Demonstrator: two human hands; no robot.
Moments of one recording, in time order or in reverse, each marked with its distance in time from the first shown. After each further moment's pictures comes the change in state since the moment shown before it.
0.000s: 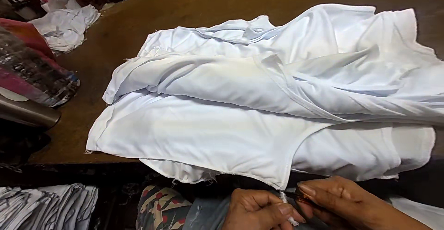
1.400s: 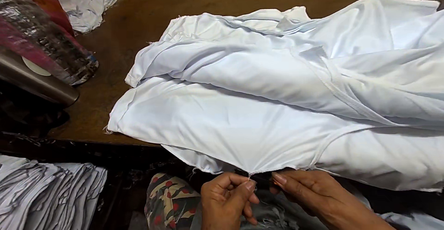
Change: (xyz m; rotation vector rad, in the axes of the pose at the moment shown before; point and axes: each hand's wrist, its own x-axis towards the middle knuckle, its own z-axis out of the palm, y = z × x) left_hand -0.035 0.006 -0.040 0.104 0.473 0.388; right_hand 0.057 -0.001 0.063 -0.338 0.163 -0.176
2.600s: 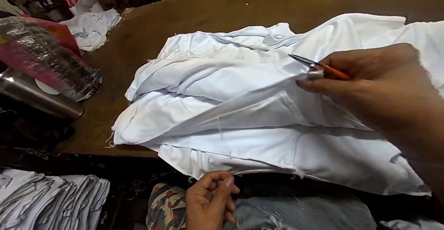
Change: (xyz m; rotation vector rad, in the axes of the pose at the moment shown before) left_hand 0.006 0.023 -0.006 0.250 0.057 0.082; right_hand 0.091 -0.094 -0.121 -0.562 0.505 -0.353
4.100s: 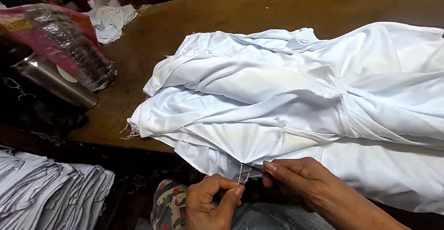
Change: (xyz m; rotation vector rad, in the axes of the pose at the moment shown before) left_hand 0.004 0.003 -0.031 0.148 -0.026 0.359; right_hand -0.107 -0.045 0.089 0.570 -0.570 0.433
